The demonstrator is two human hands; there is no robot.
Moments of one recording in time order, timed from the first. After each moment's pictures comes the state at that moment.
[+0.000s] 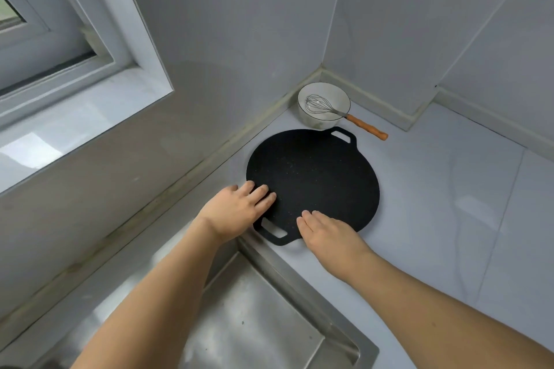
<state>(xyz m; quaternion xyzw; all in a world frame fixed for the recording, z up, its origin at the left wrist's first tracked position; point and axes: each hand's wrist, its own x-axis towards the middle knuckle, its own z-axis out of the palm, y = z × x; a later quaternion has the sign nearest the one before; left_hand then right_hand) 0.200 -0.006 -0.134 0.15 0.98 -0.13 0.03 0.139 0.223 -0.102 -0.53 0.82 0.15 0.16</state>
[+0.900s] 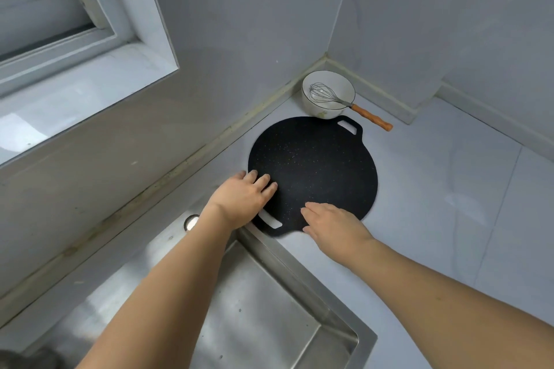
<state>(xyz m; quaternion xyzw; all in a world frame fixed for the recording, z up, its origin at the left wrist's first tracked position) 0.191 0.009 -0.137 0.10 0.97 -0.16 0.14 0.135 0.217 -0.109 -0.45 0.86 0.08 0.20</state>
